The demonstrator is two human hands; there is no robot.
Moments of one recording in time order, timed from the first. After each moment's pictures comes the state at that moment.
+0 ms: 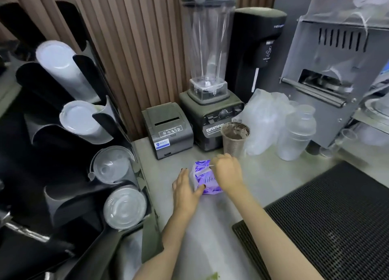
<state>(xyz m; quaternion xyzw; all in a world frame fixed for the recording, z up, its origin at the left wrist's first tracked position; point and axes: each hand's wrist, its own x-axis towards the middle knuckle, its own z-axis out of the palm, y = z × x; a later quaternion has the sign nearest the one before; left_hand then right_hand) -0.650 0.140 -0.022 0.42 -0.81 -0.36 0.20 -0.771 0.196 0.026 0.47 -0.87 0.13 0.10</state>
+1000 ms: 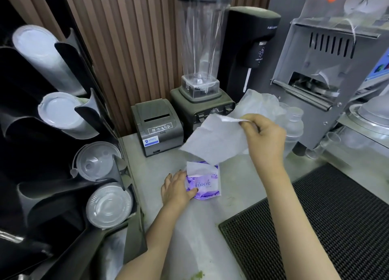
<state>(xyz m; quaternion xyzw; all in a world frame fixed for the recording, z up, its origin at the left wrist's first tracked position) -0.664 0.132 -0.033 0.43 -0.86 -0.28 0.07 -0.781 0.265 0.144 0.32 -0.74 0.59 0.07</state>
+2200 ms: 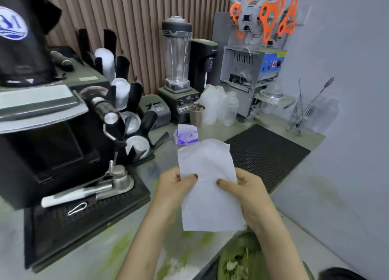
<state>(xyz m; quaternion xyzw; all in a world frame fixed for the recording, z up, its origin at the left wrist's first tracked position) -0.352 0.375 0.147 0.23 -0.64 -0.70 0.21 -0.431 0.512 0.158 0.18 -0.64 0.70 -0.25</state>
